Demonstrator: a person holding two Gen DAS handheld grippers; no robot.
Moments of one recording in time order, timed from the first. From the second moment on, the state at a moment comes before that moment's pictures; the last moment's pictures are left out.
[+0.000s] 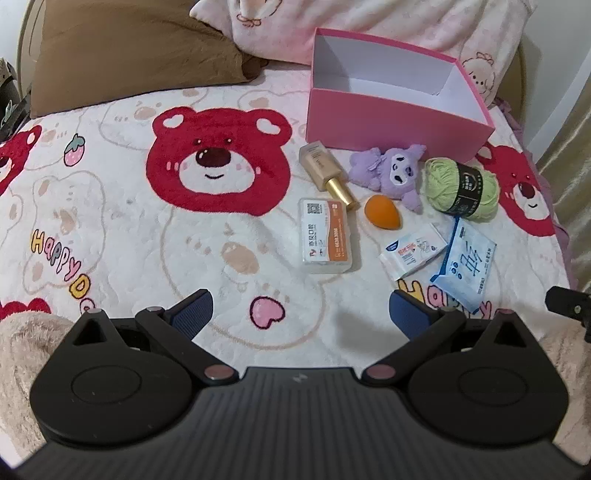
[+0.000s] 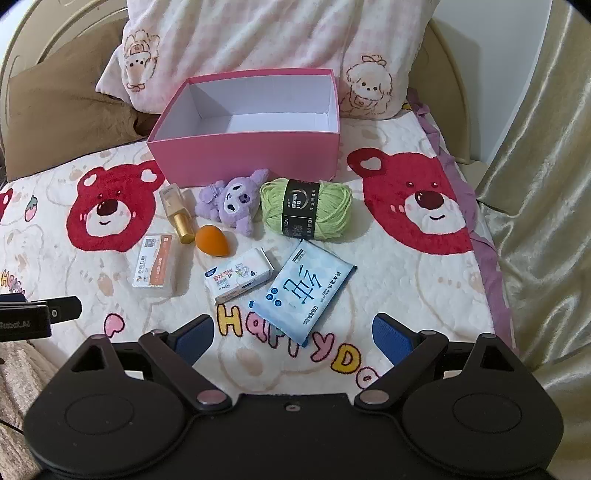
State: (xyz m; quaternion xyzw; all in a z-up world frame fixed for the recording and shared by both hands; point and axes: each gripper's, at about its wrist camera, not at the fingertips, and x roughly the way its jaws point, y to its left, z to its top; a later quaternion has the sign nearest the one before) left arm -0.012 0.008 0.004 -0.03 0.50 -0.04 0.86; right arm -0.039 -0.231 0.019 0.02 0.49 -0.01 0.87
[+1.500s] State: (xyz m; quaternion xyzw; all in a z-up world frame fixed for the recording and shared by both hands) left arm -0.016 0.006 0.001 -0.04 0.52 -0.06 0.85; right arm -0.038 -0.235 0.002 0.00 0.51 -0.03 0.86
